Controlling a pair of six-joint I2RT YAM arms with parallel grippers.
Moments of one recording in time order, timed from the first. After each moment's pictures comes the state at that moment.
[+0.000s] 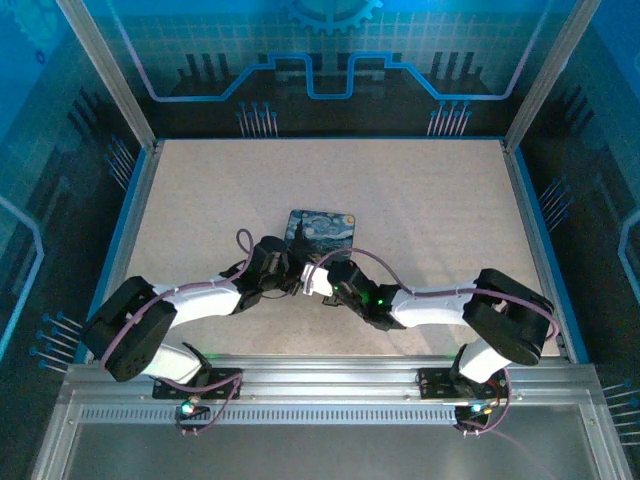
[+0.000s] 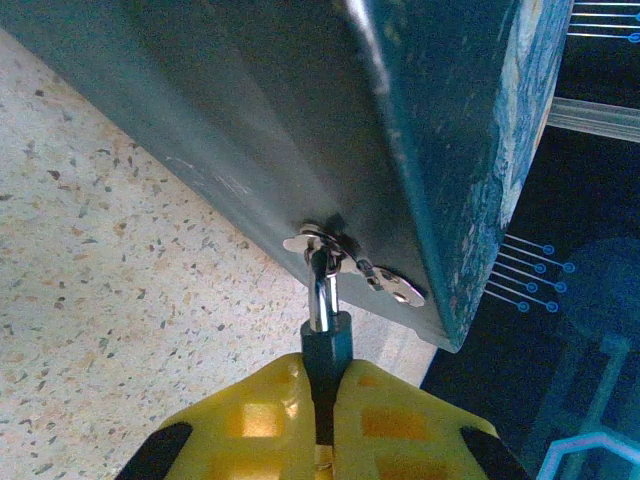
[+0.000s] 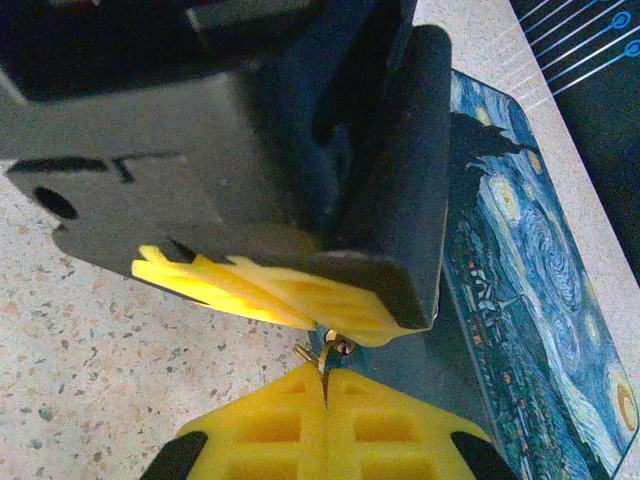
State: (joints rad) left arm -0.62 1.43 0.52 0.29 0.19 -1.56; right arm 1.02 1.56 0.65 0.30 0.36 -0.53
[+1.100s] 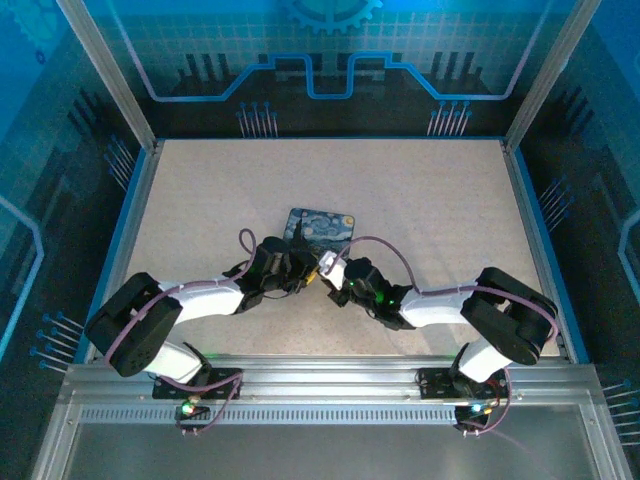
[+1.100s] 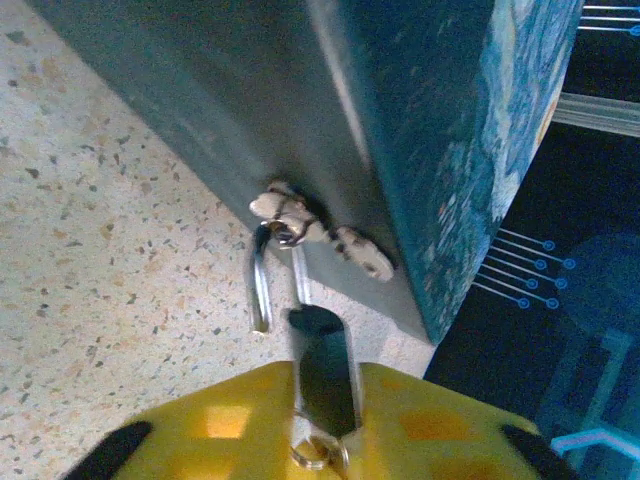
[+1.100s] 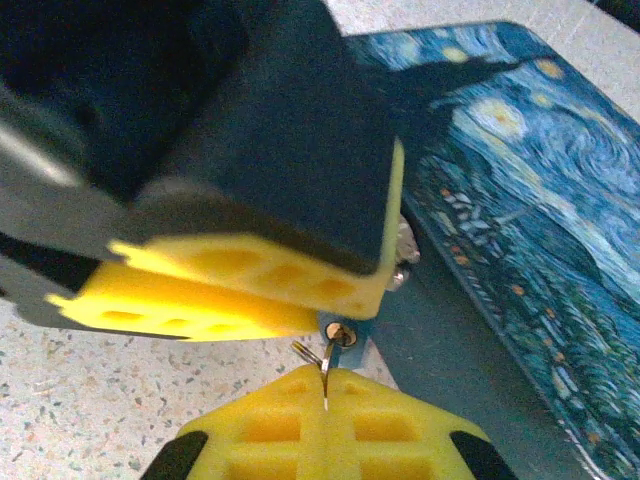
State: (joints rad) left arm -0.63 1.46 0.53 0.33 0.19 -1.56; right arm 0.92 1.55 0.53 0.48 0.16 -0.14
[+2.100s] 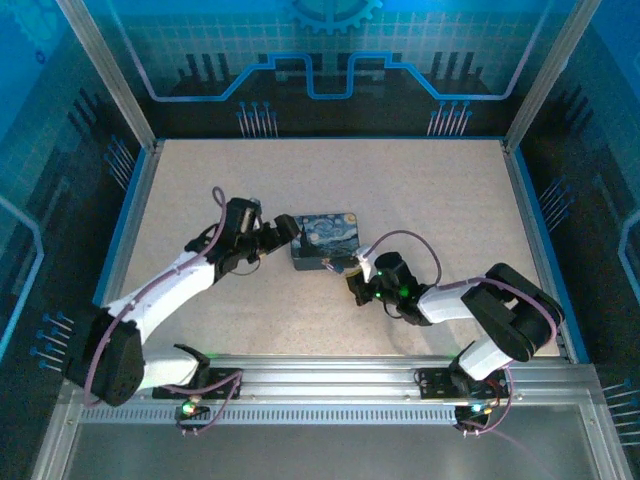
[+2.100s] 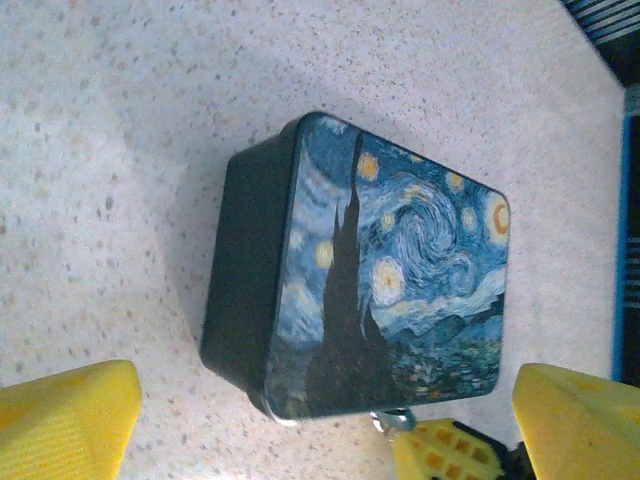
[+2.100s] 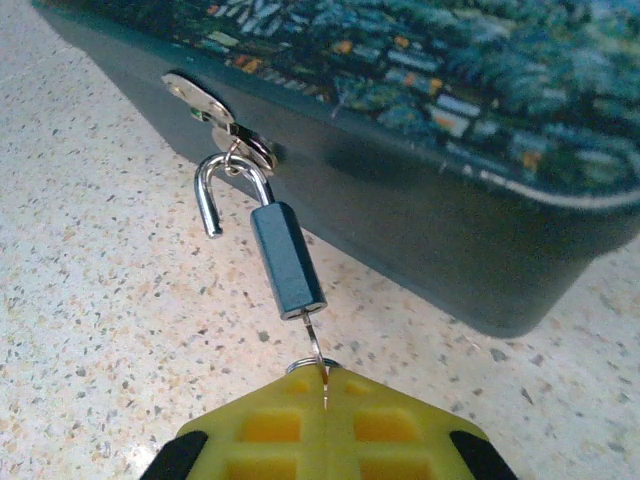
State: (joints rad) left arm -0.38 1.30 0.84 -0.30 0.15 -0.86; right arm 0.67 1.55 0.38 0.55 -0.14 0.21
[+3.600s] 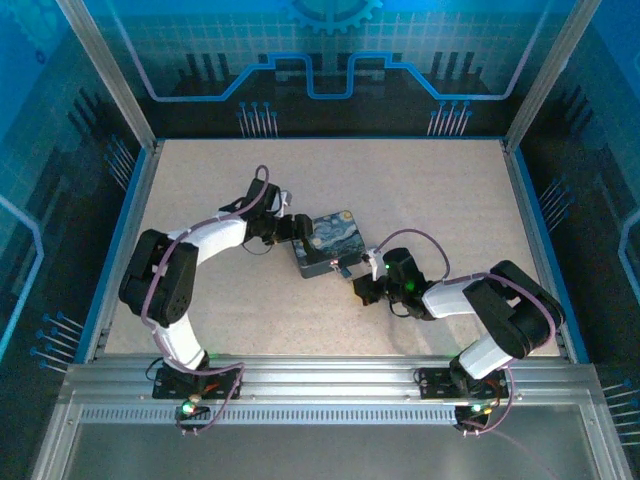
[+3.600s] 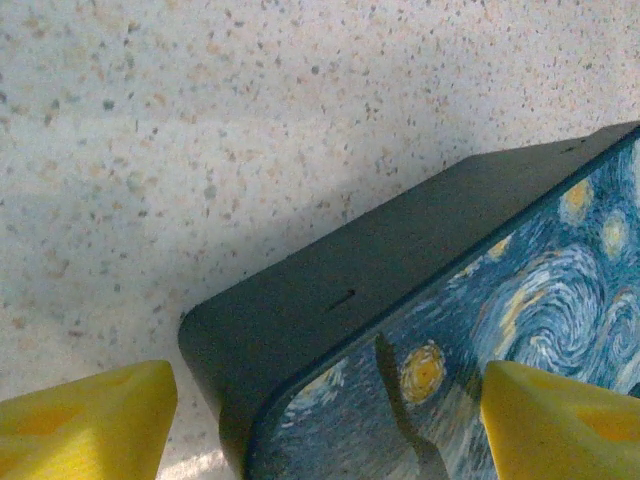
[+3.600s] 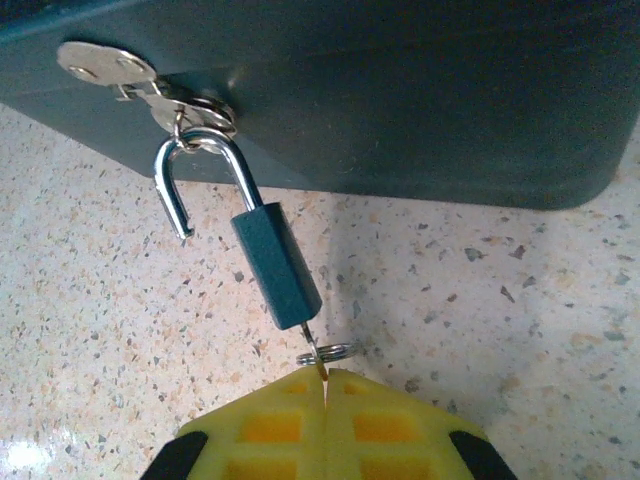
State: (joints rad) left arm -0.32 1.76 1.06 -0.28 0.34 -0.51; right arm 0.58 1.56 0.39 0.45 -0.31 0.34
